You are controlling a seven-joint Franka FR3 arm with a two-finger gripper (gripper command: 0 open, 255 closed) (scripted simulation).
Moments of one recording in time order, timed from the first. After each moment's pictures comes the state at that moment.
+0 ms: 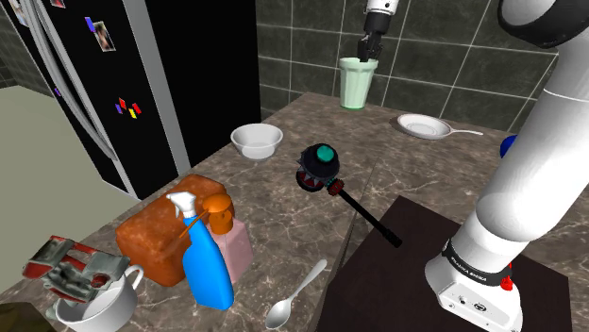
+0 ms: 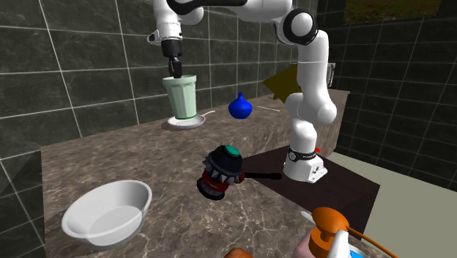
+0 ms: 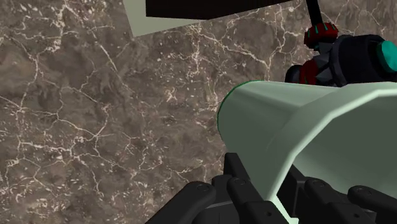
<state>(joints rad) -0.19 0.08 -0.34 -1.54 0.20 1.50 -0.50</state>
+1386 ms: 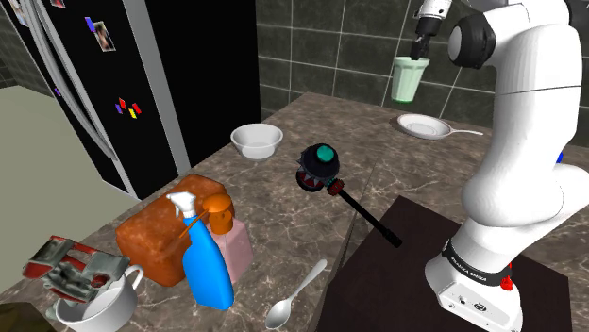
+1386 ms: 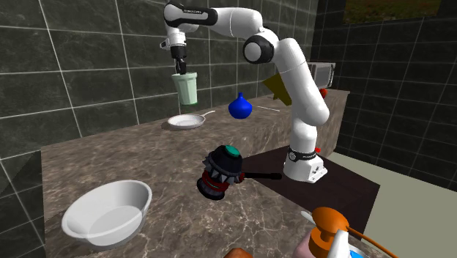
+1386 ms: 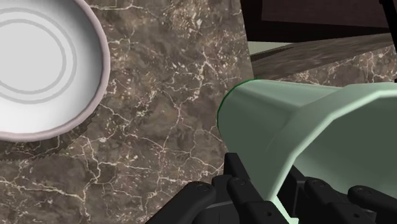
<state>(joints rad) -0.58 0.48 -0.50 -1.03 0.33 1.28 -0.95</state>
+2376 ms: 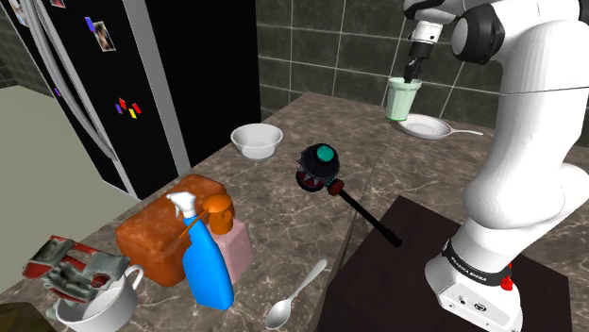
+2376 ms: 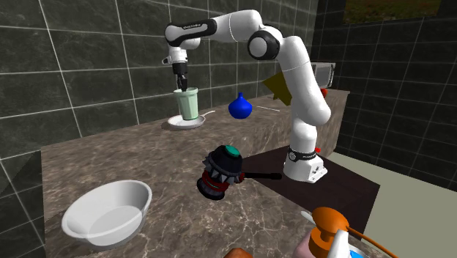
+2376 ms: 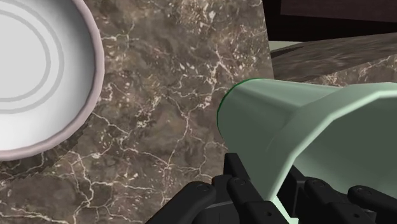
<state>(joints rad) -0.52 0.41 -0.51 -1.34 0.30 1.52 -0.98</state>
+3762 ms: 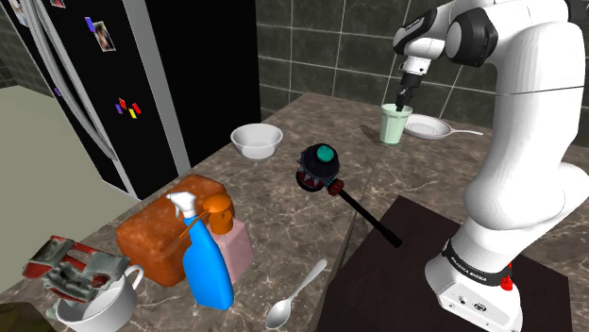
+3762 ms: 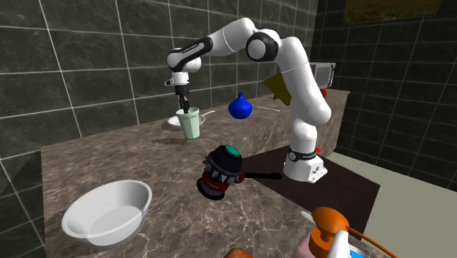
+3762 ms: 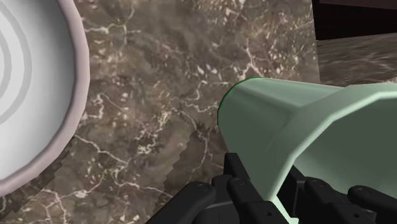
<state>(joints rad) -0.49 0.45 -0.49 -1.58 0.32 1.78 -1.03</state>
